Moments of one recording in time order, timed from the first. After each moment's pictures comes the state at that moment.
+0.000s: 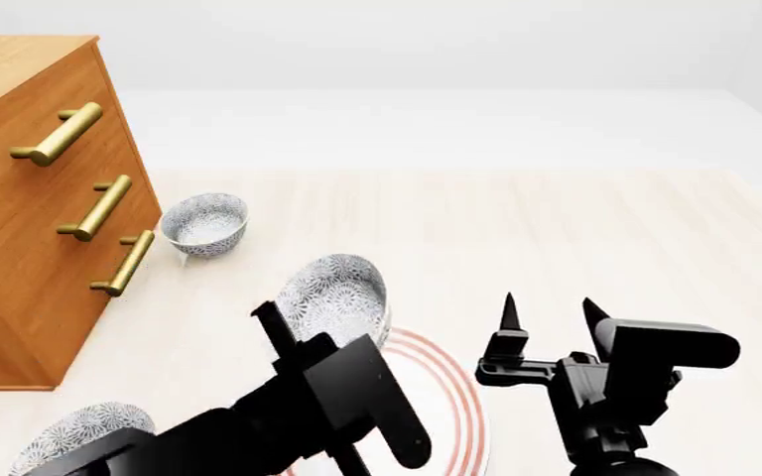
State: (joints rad) left arm -0.77 -0.45 0.79 0.79 -0.47 -1.46 -0.03; right arm 0.10 0.24 -0.04 -0.53 0.42 0.58 0.25
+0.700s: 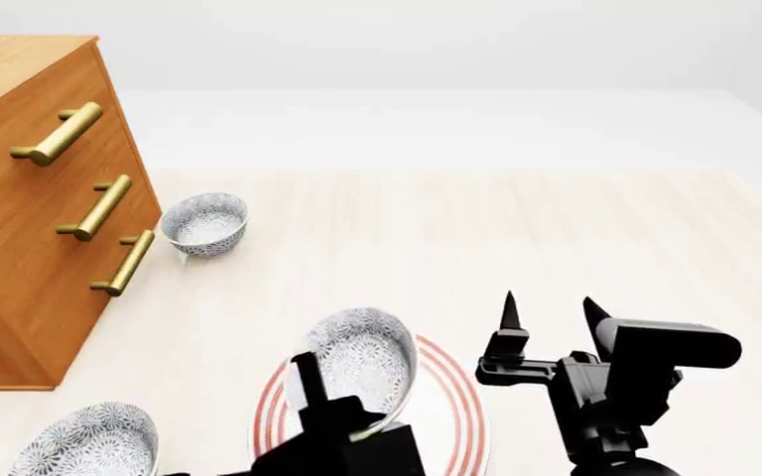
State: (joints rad) left arm -0.80 -0.51 1.15 0.76 -0.39 -1.34 -0.07; right arm 0.10 0.25 -0.05 -0.53 0.43 0.57 0.27
